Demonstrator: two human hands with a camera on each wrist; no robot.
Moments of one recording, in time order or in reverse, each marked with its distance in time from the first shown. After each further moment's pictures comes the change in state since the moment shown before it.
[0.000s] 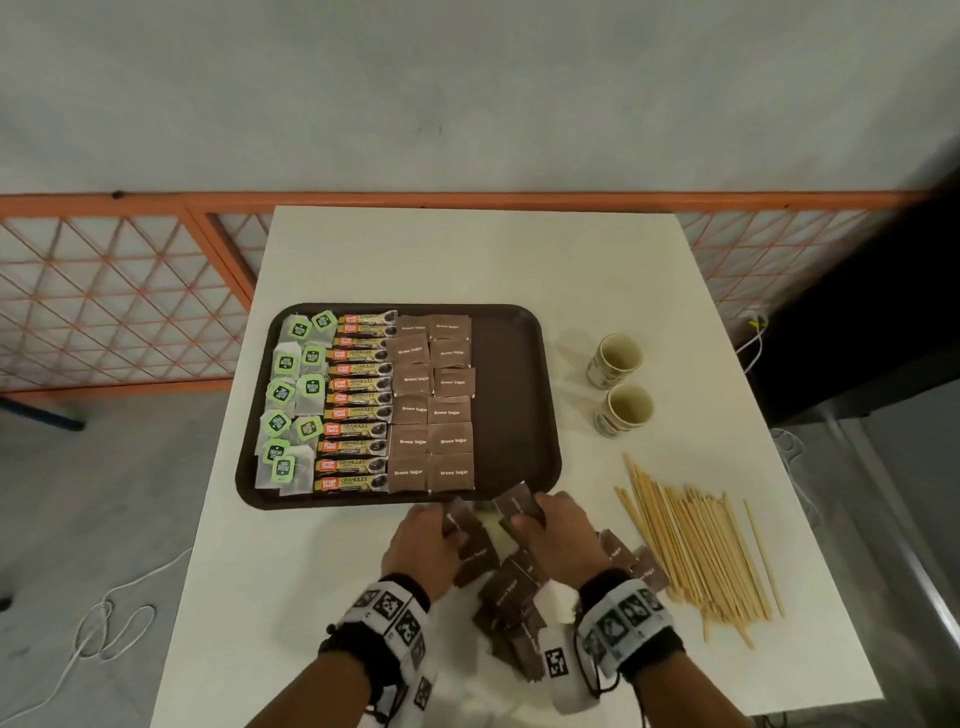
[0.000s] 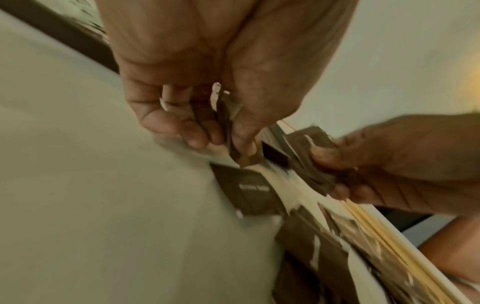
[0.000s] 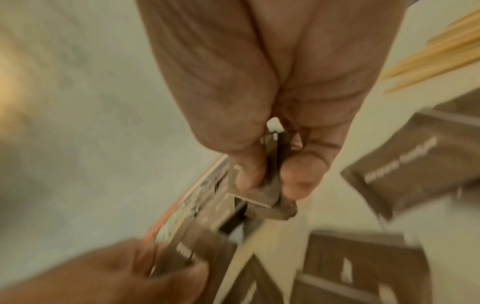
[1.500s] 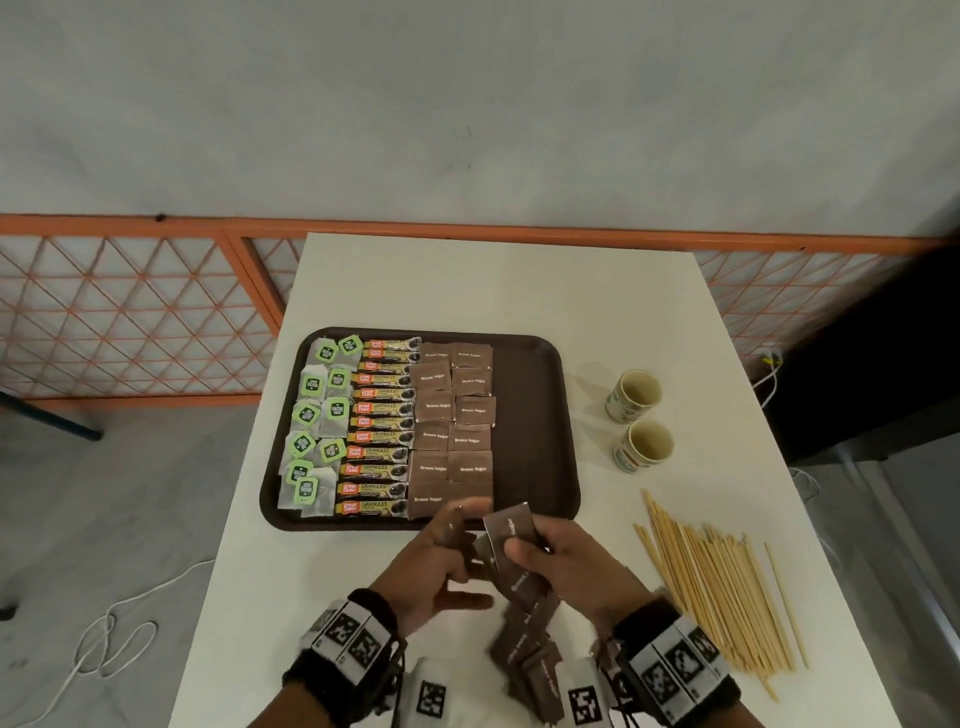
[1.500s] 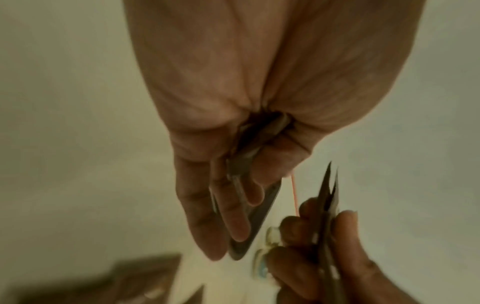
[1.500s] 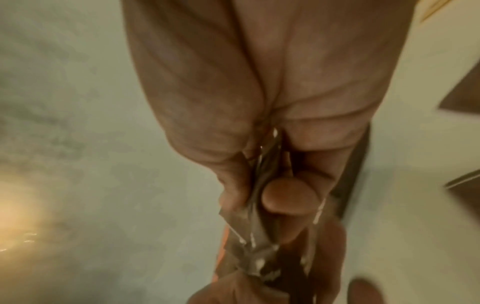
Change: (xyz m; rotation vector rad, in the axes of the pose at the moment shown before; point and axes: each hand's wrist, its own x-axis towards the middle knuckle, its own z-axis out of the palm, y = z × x) left_hand -0.010 -0.002 -0.047 -1.075 -0.525 -0.033; right_hand -0.030 -0.046 -0.033 0.555 -0.327 -0.177
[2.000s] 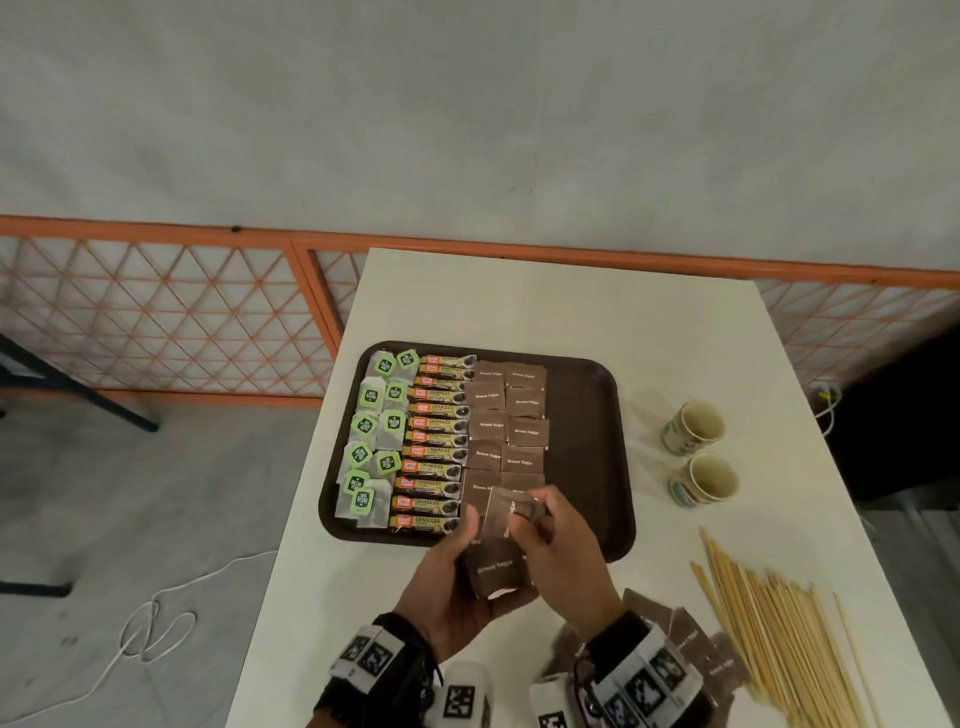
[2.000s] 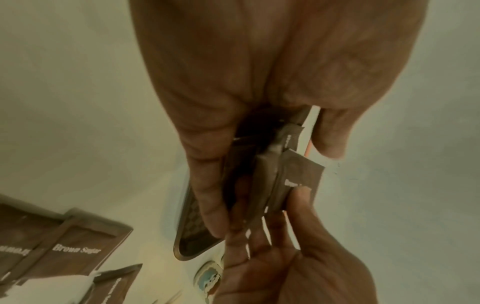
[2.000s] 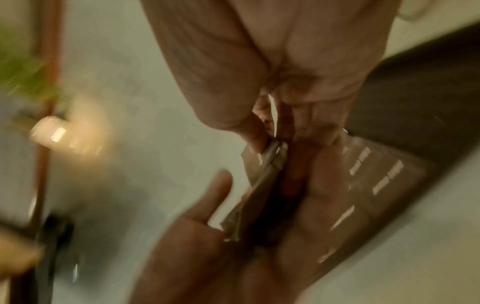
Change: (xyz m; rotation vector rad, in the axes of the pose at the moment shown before) left_hand -0.023 0.011 -0.011 -0.642 0.059 0.017; right_hand 0.046 -0.029 0.058 -0.202 0.364 -0.152
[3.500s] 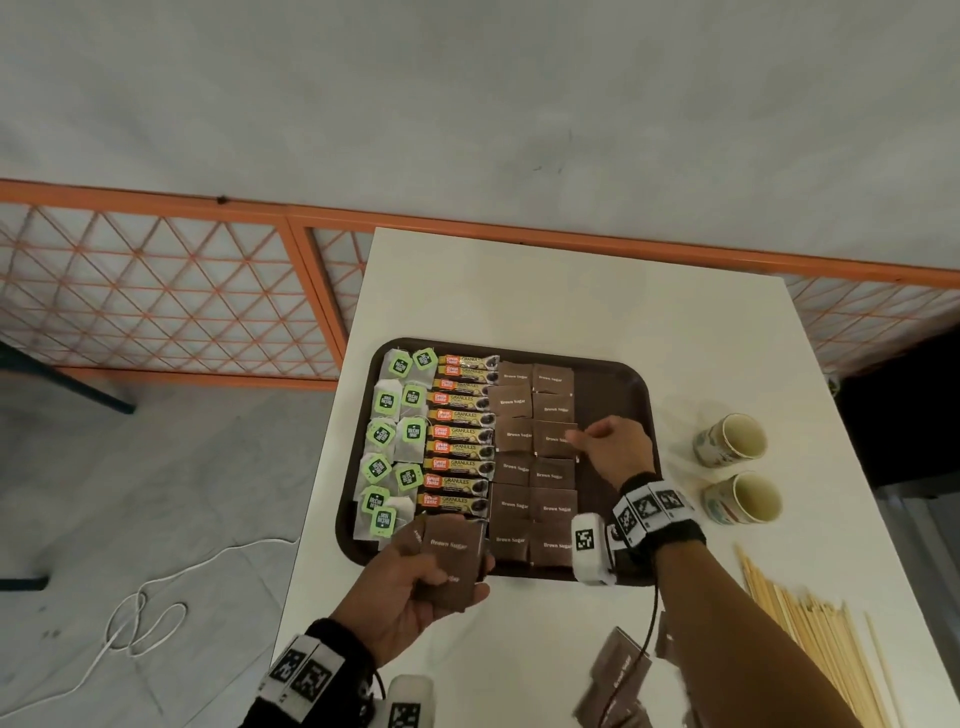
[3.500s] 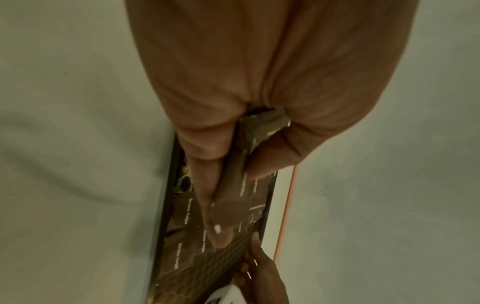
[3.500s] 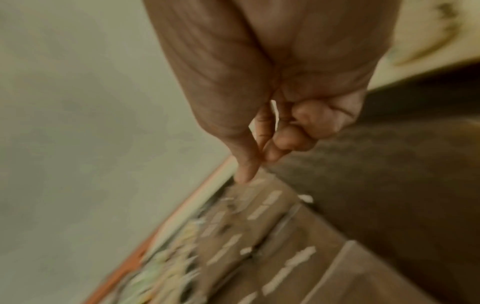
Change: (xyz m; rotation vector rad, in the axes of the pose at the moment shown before) left_hand -0.004 0.077 -0.071 0.050 -0.062 0.022; right_hand 0.166 0.022 -0.026 -0.281 0.239 0.339
